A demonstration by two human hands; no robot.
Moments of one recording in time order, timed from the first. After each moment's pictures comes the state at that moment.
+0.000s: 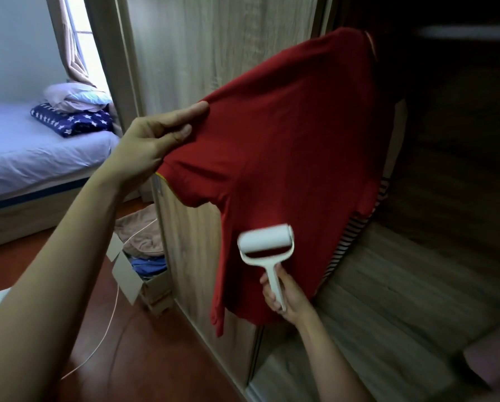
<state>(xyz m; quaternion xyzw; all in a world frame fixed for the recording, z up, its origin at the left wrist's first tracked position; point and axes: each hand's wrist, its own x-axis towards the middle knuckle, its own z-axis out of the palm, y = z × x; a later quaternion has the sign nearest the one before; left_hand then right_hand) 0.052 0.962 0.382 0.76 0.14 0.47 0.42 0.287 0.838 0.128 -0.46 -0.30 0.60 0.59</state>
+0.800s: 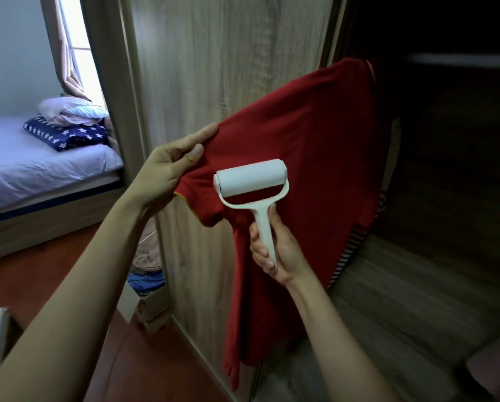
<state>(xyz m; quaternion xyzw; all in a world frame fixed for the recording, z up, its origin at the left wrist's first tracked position) 0.057 0.969 0.371 0.70 0.12 0.47 0.53 0.237 0.866 0.277 -0.36 -0.42 0.54 0.63</state>
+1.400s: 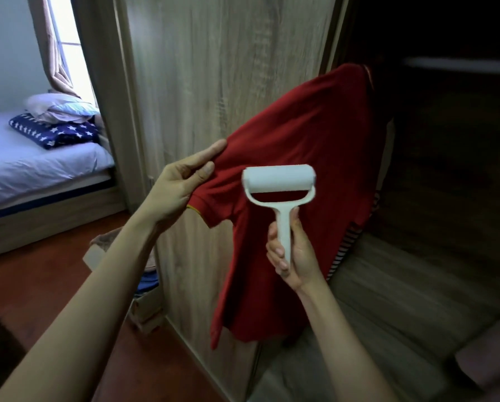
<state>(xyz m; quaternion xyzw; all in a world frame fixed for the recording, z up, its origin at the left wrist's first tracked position) 0.064 0.961 0.352 0.69 0.10 0.47 0.55 0.252 0.851 0.268 -0.35 -0.35 0.53 0.70</state>
